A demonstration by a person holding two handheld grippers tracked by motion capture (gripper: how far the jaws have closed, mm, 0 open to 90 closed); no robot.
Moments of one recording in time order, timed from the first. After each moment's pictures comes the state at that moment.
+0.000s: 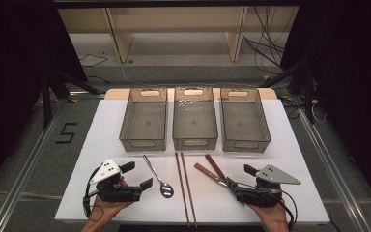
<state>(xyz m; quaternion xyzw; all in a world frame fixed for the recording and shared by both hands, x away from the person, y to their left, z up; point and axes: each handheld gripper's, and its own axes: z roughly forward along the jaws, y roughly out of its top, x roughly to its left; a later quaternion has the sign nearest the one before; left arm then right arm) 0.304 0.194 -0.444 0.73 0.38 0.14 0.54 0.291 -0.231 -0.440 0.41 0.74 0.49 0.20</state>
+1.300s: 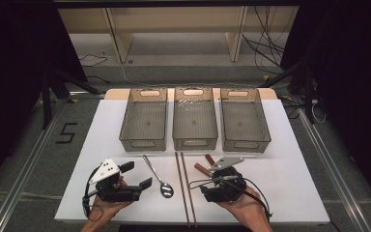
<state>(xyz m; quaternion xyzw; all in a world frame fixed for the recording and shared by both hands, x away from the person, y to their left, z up) 0.304 0.195 -0.444 0.73 0.39 0.14 0.54 0.308 -0.137 -0.413 0.39 0.86 0.30 0.12</state>
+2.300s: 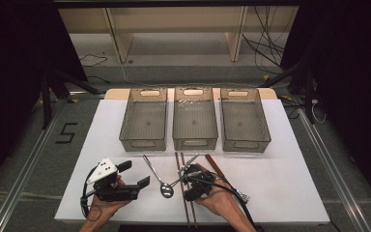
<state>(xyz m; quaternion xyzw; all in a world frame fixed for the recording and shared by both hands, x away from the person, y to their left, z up) 0.304 0.200 -0.443 0.72 0.40 0.15 0.54 0.341 -0.067 -0.454 0.34 0.92 0.17 0.05</state>
